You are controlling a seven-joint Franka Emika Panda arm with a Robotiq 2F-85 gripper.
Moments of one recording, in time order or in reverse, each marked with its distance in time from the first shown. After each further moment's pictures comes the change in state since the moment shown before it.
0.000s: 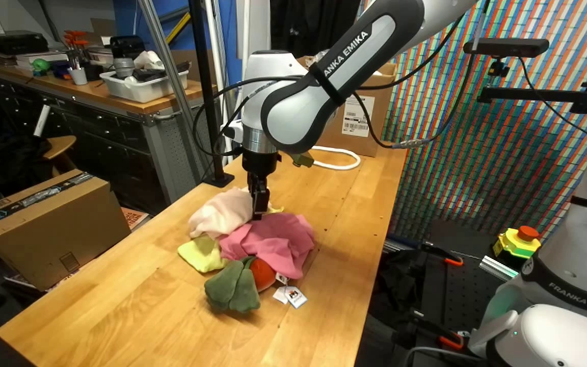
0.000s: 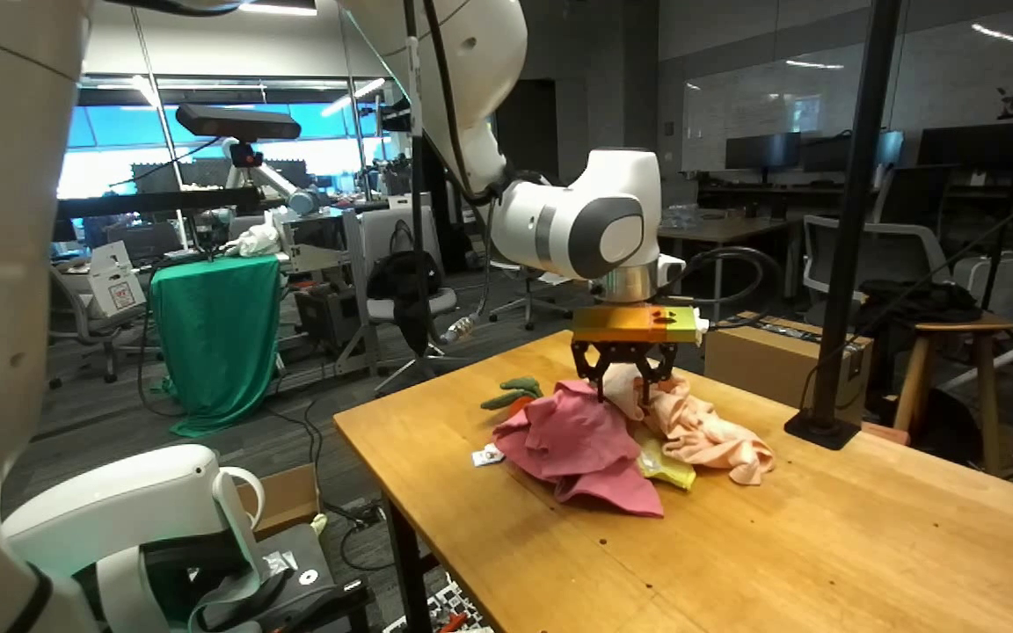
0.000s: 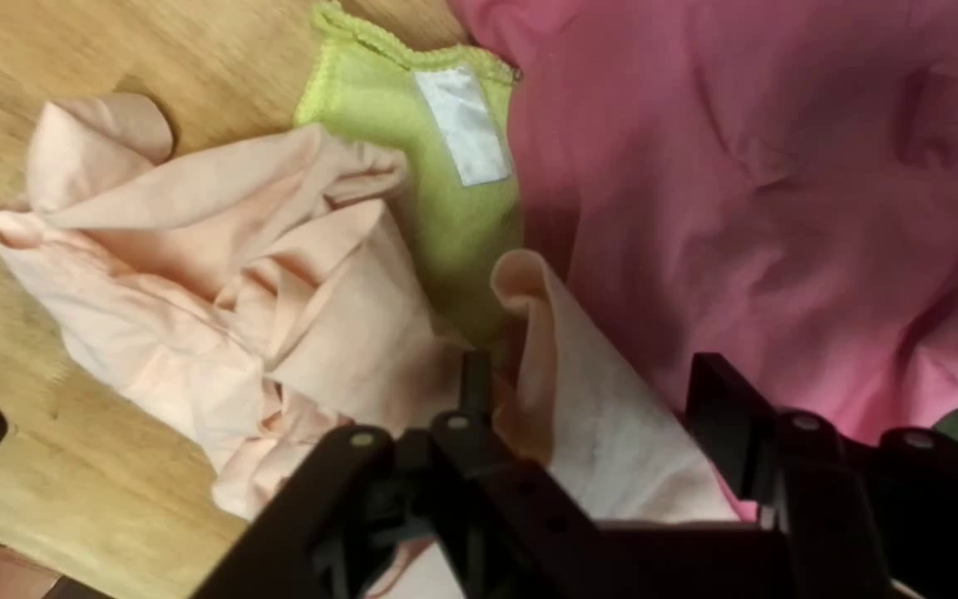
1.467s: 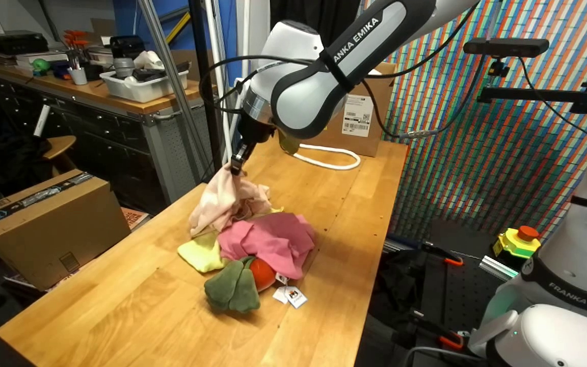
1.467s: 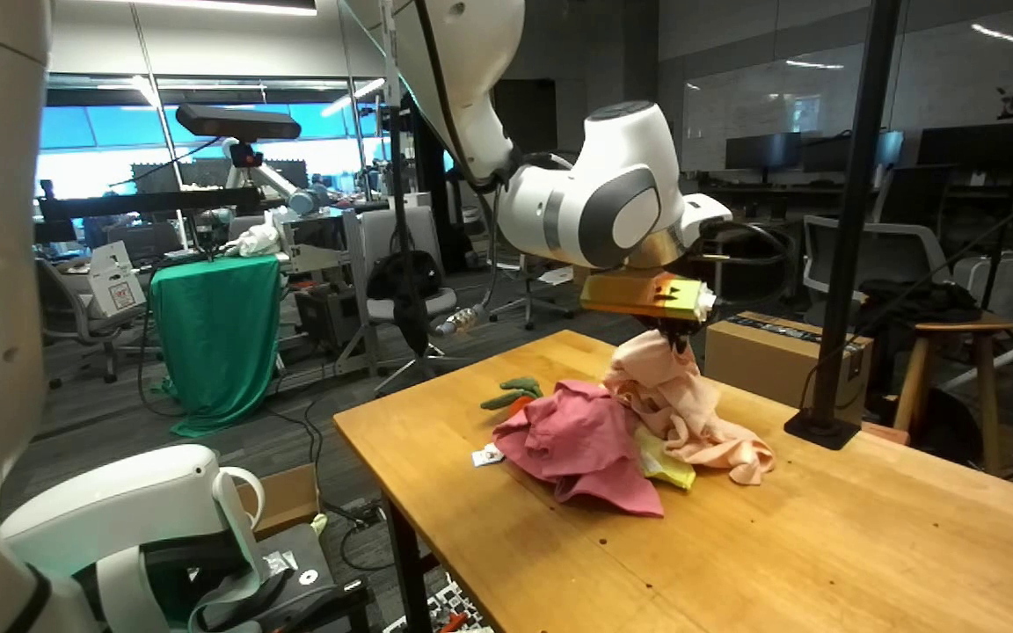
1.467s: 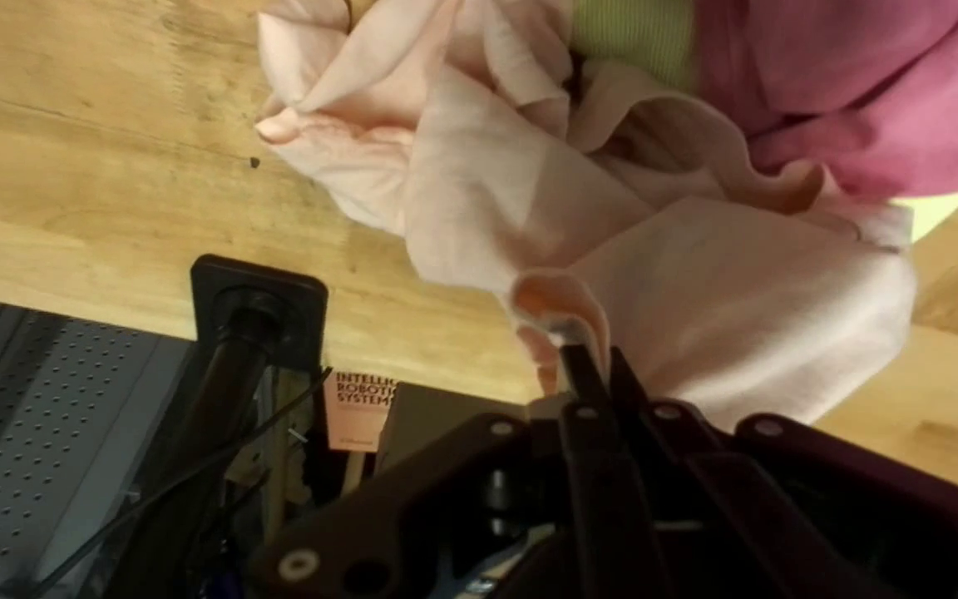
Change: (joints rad) arm -0.011 -0.061 -0.046 -0.035 0.000 0.324 0.395
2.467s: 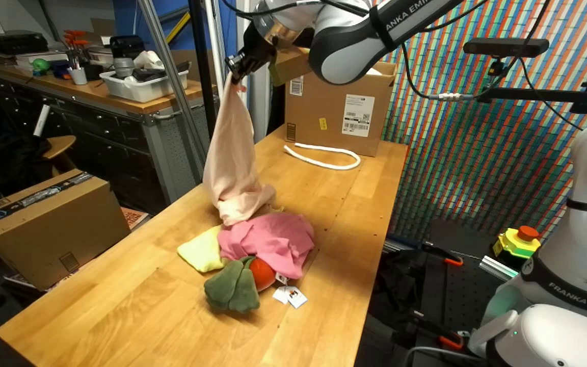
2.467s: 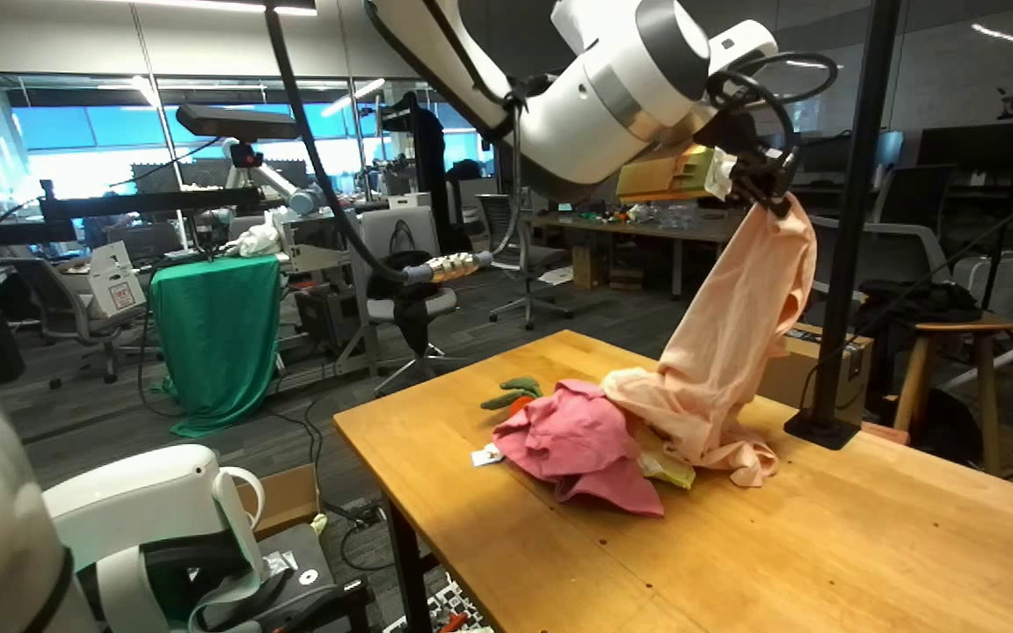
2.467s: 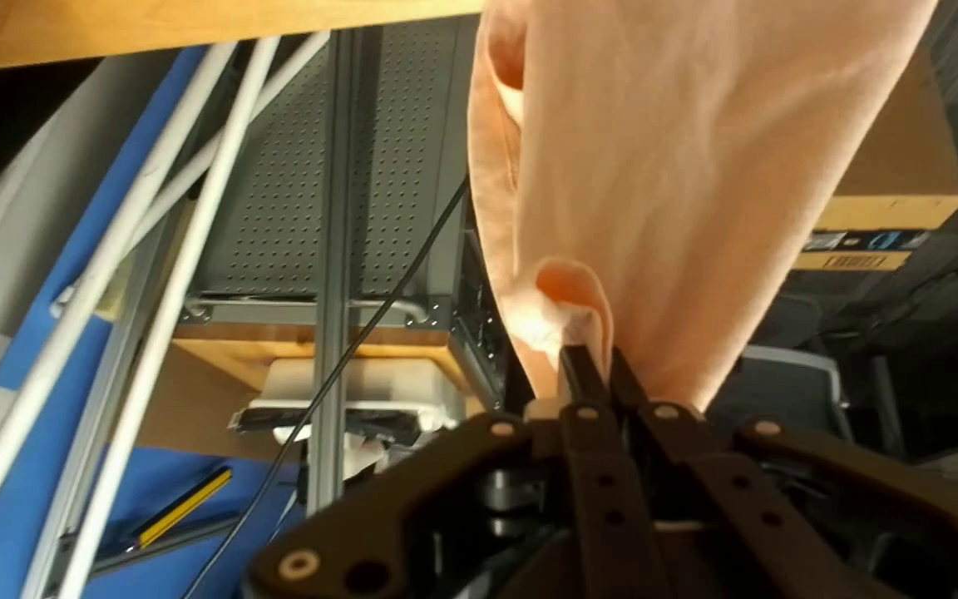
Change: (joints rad) arm 0.339 -0.186 -0.506 0.073 -0.680 0.083 0.942
